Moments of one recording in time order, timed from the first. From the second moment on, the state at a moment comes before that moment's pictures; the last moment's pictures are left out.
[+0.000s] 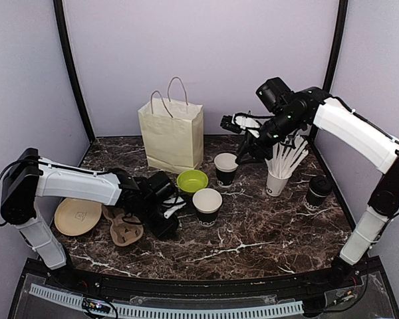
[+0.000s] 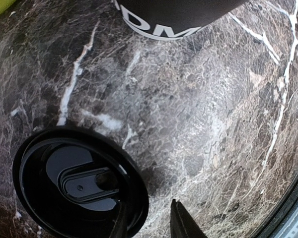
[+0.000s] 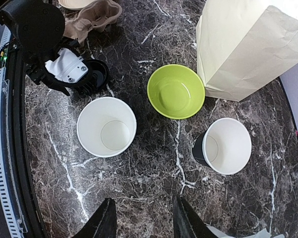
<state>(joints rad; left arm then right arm) -0.94 1.66 1.00 -0.57 0.10 -0.09 0.66 1.67 1.76 -1.10 -0.39 -0.61</state>
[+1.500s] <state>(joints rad) -1.01 1.60 1.04 -0.65 -0.02 -0.04 0.66 1.68 1.76 -1.09 -0.39 -0.60</state>
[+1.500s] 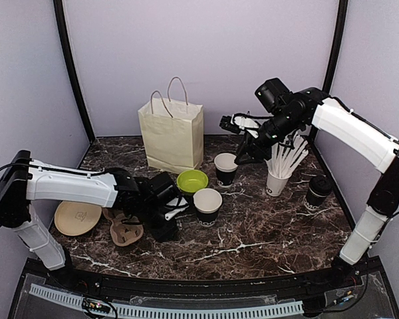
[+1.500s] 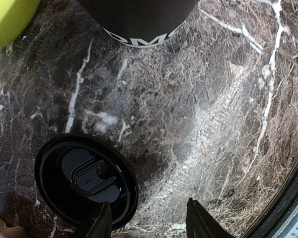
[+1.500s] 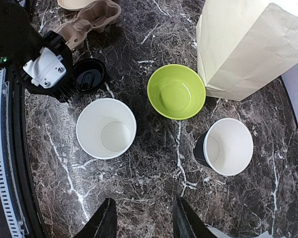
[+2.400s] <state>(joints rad) -1.05 1.73 1.03 -0.62 -0.20 -0.03 0.66 1.69 1.76 -1.09 -0.41 -0.60</state>
